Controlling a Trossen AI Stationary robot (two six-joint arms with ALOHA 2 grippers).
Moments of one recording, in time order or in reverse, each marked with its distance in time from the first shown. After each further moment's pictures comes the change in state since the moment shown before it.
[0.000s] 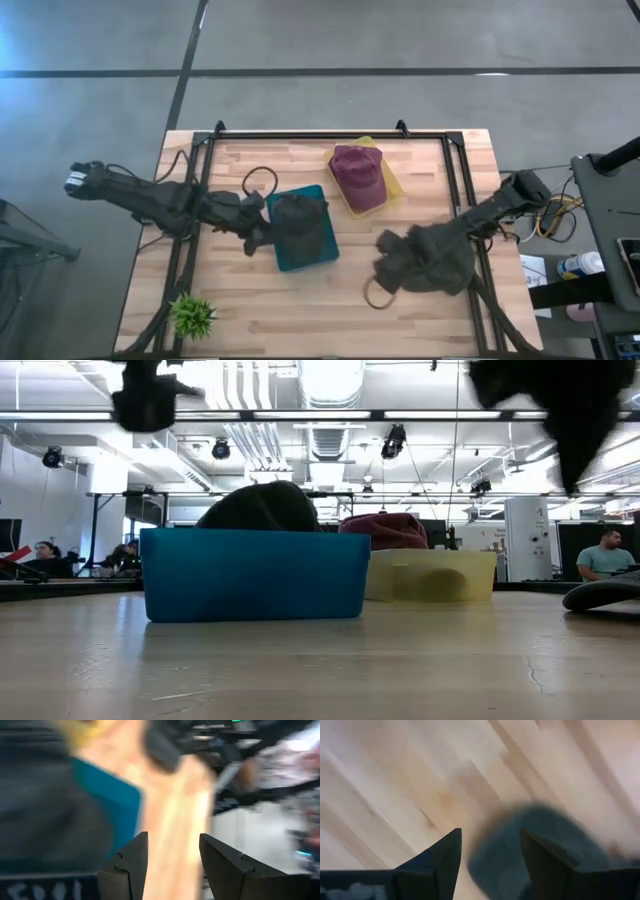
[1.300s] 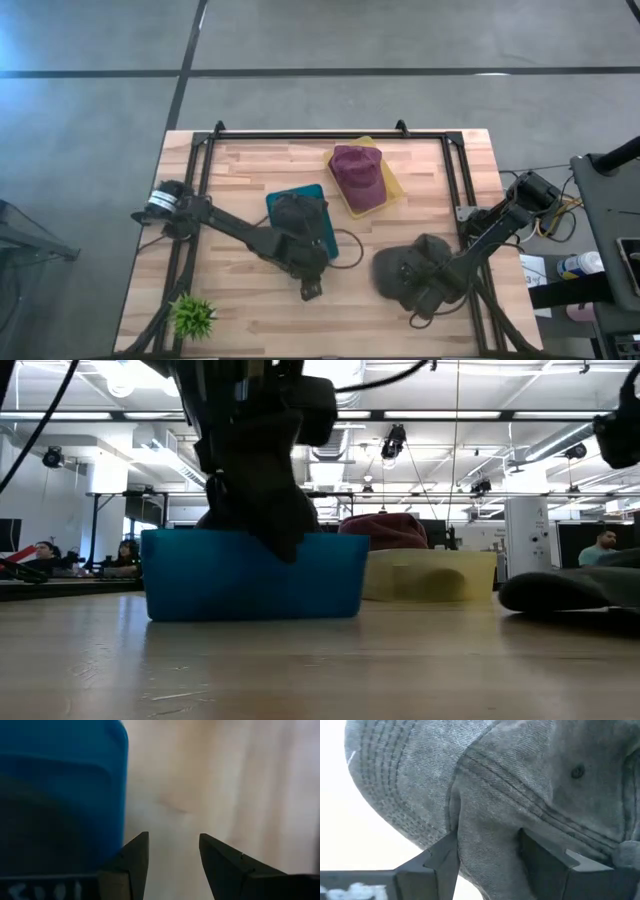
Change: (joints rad) left arm -0.091 0.859 0.417 -0.033 0.008 0.236; right arm 0.318 -0.032 -0.349 0.298 0.068 0.553
